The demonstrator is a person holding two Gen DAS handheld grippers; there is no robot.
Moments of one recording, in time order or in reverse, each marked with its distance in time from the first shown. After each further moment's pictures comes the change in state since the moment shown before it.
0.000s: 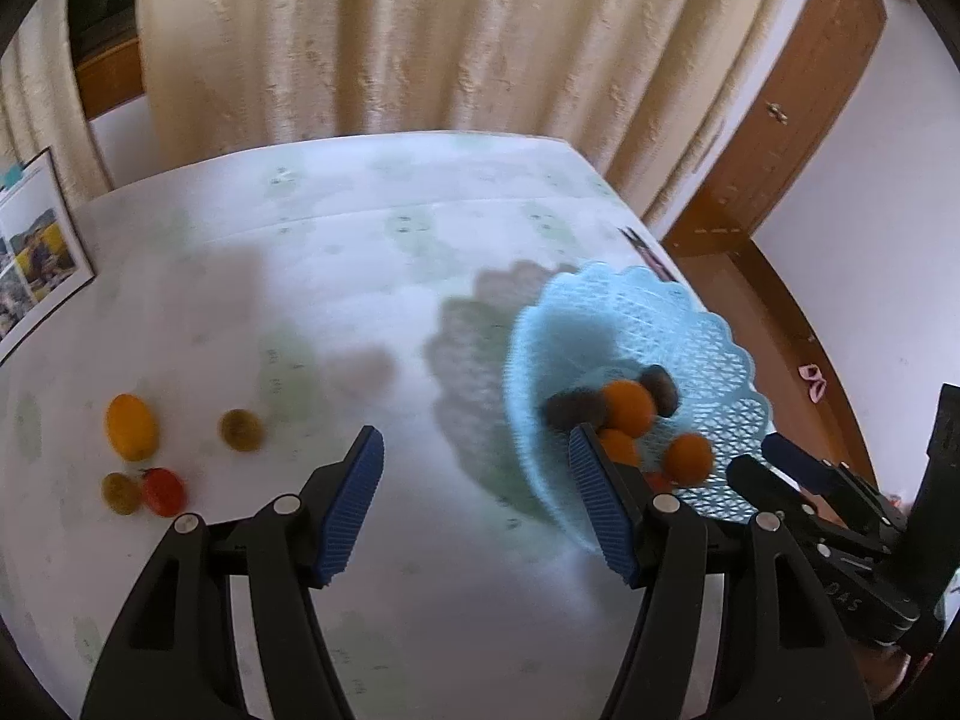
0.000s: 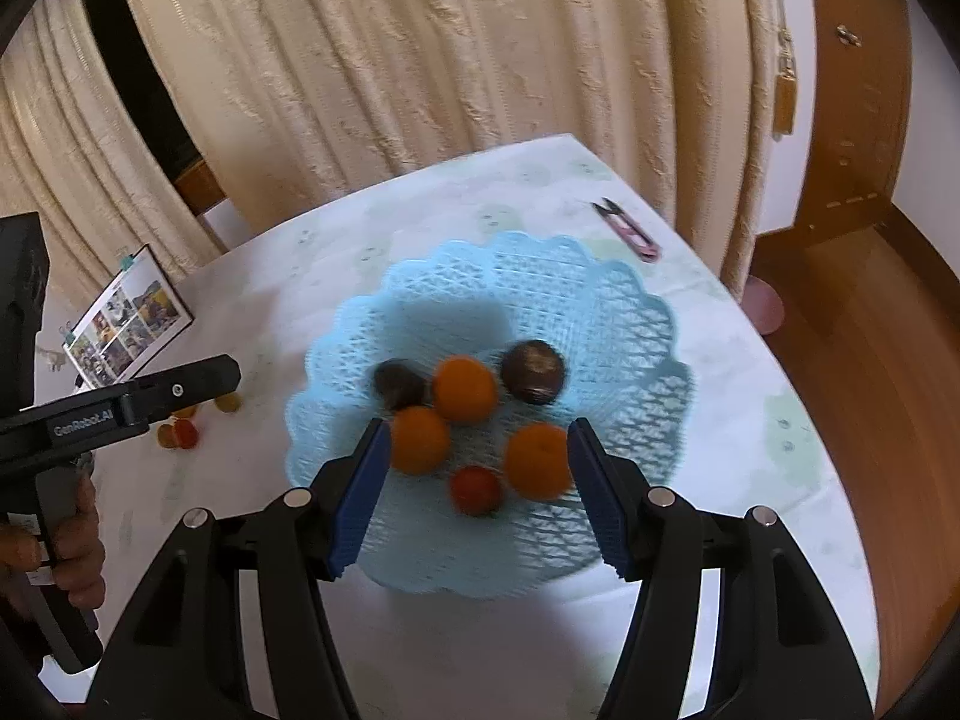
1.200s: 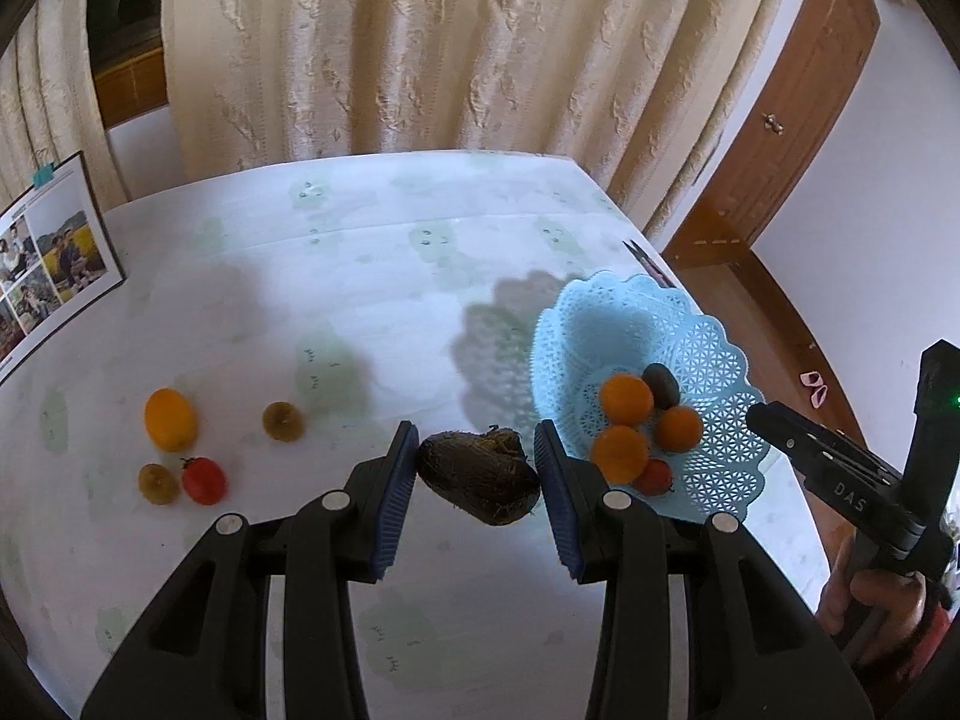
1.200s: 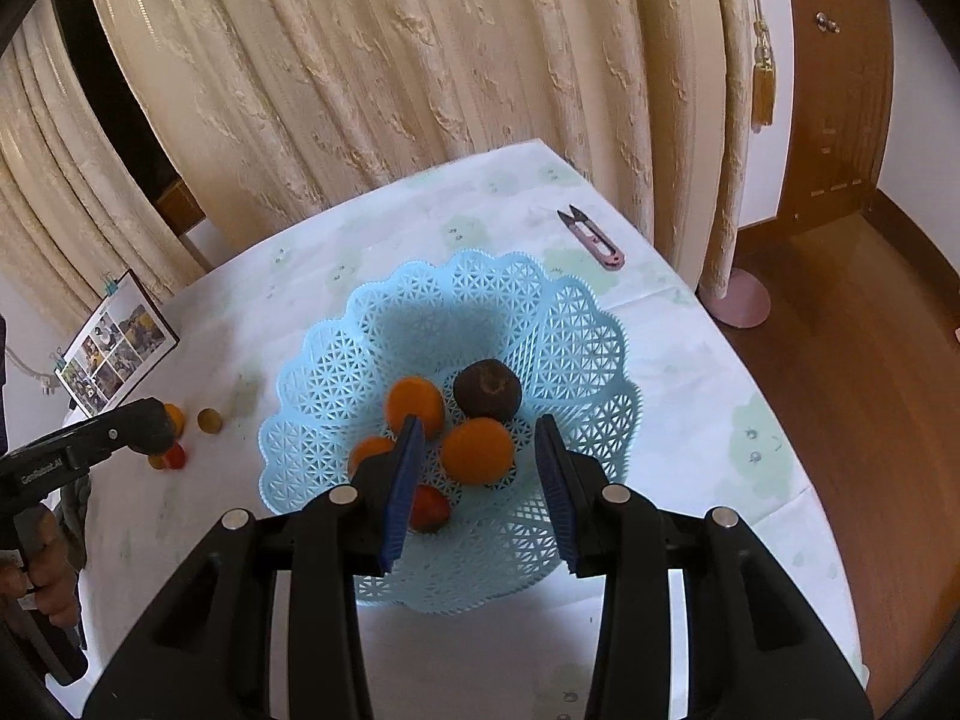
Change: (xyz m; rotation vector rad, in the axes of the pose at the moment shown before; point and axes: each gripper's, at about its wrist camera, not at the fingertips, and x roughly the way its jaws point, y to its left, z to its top) left arm -0.025 0.007 -0.010 0.021 -0.040 -0.006; right arm -0.006 -0.026 0.007 0.044 -0.011 -0.029
